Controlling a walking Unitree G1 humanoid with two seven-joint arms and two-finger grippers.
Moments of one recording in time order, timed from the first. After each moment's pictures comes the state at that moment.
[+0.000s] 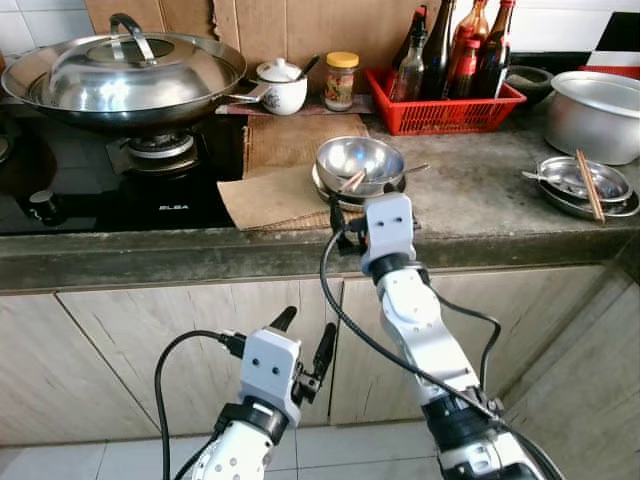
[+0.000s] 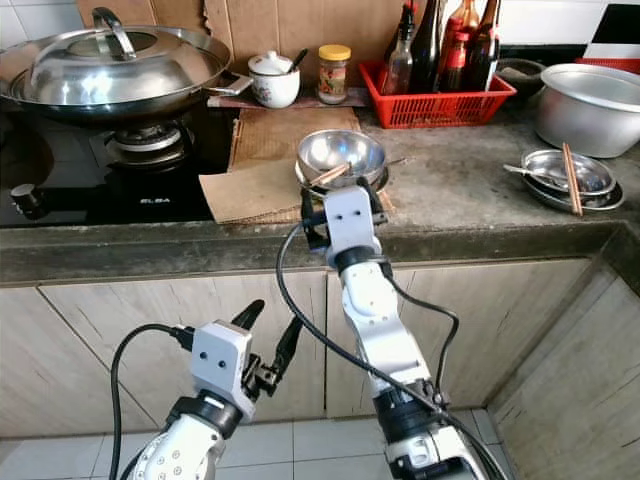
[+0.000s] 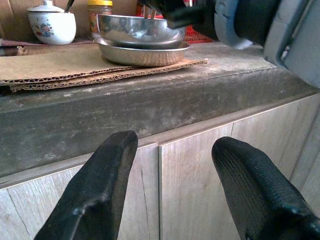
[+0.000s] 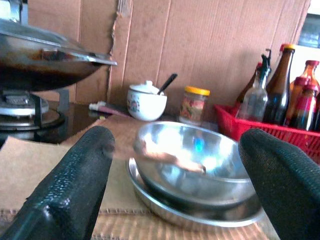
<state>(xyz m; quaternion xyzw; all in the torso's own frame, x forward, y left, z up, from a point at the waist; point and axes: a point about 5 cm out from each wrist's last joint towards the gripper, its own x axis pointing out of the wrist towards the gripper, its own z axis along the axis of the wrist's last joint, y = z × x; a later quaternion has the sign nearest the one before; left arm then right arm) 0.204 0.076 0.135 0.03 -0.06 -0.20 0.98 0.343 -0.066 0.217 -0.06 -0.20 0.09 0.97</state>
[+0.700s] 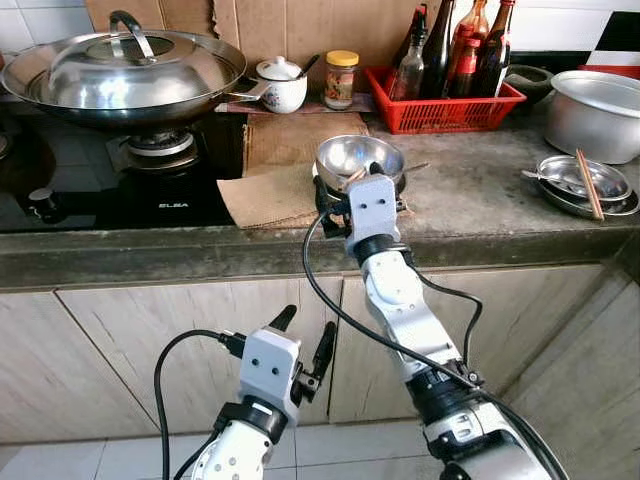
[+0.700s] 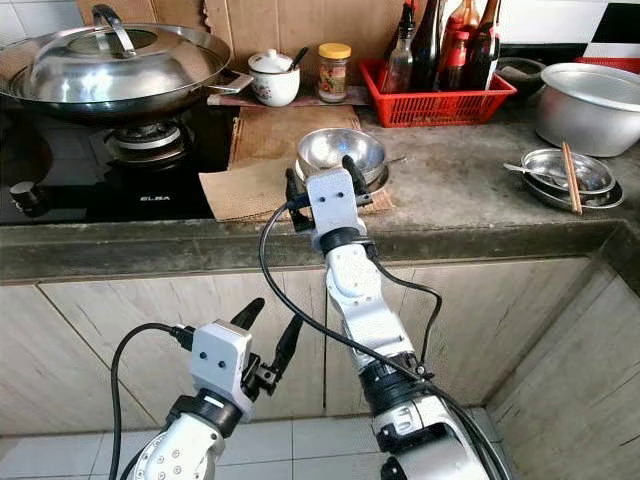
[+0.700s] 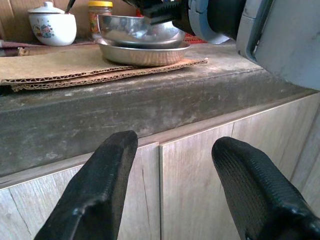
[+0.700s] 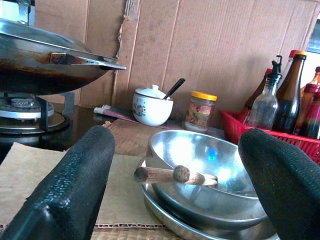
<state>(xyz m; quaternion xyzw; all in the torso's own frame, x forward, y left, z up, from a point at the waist) 0.204 0.077 0.133 0.04 -0.06 -0.20 0.98 0.354 -0.055 0.218 -0.07 -0.20 0.09 0.97</state>
